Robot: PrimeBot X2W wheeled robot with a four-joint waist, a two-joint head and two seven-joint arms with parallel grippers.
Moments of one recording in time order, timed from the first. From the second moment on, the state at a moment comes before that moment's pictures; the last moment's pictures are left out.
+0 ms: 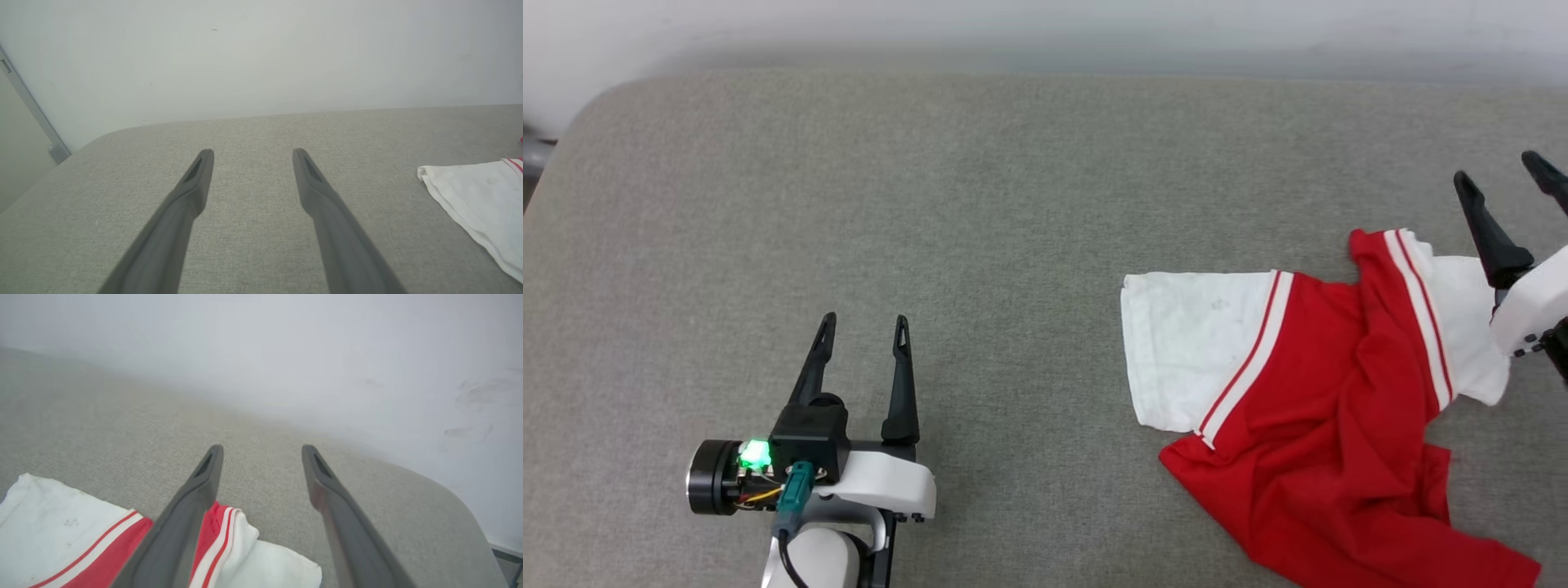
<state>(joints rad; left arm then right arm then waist) -0.15 0.07 -0.15 0.12 -0.05 0.14 -0.26 -0.67 -0.60 0.40 0.58 0.51 0.13 -0.09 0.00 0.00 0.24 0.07</state>
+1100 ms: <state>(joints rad) -0.73 0.29 -0.40 0.39 -0.24 -0.13 0.13 -0.02 -0.13 -0.02 -0.07 0.10 0.13 -0.26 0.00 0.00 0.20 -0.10</state>
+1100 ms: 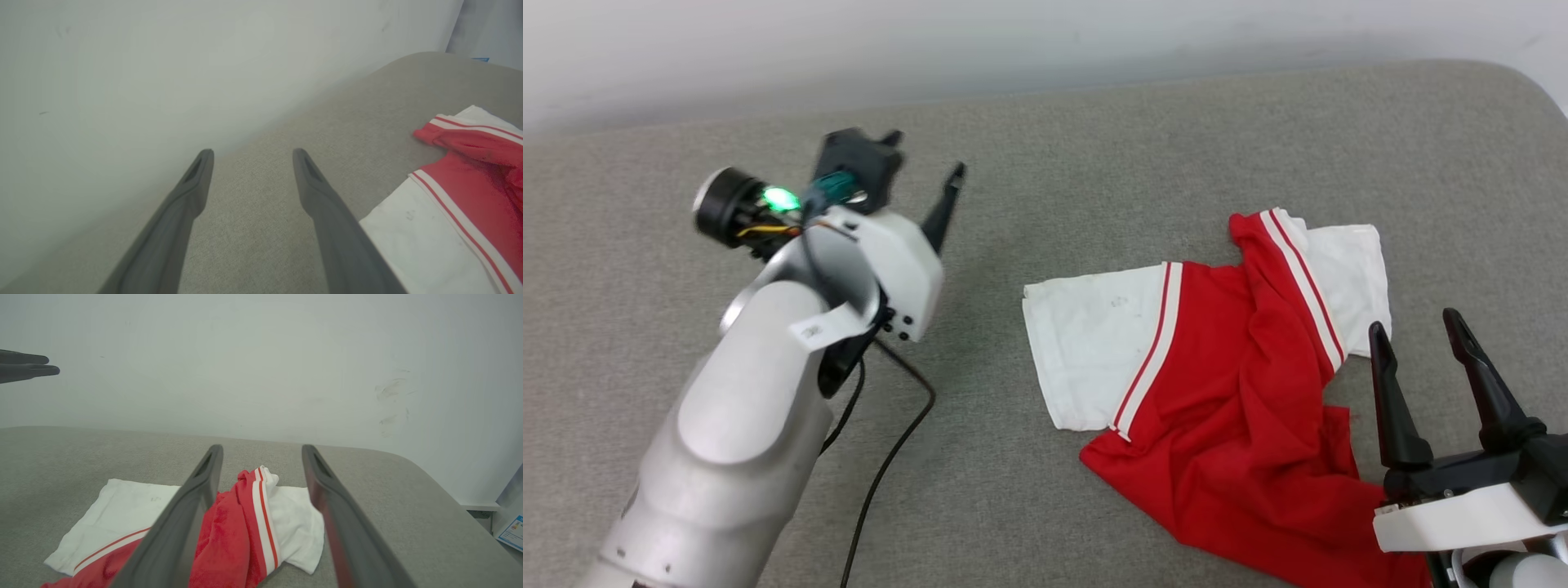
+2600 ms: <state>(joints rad) -1.12 0.53 -1.22 0.43 -0.83 -0.12 0.45 -0.15 -0.11 -0.06 -0.03 0.06 0.13 -0.26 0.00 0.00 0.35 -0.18</state>
